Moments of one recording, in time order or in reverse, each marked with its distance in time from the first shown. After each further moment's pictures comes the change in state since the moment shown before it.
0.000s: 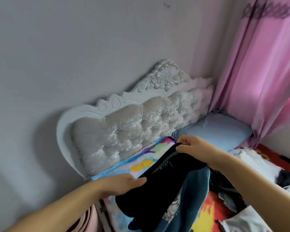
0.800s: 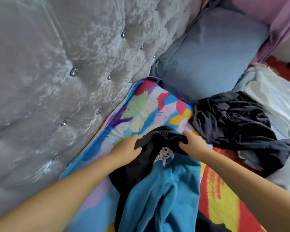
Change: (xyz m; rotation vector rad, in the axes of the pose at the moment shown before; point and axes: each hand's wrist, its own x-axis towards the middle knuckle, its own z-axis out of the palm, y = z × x) left_hand 0.525 -0.159 -0.051 0.429 -0.017 0.140; right_hand 0.338 0.391 0.107 -0.299 0.050 0.645
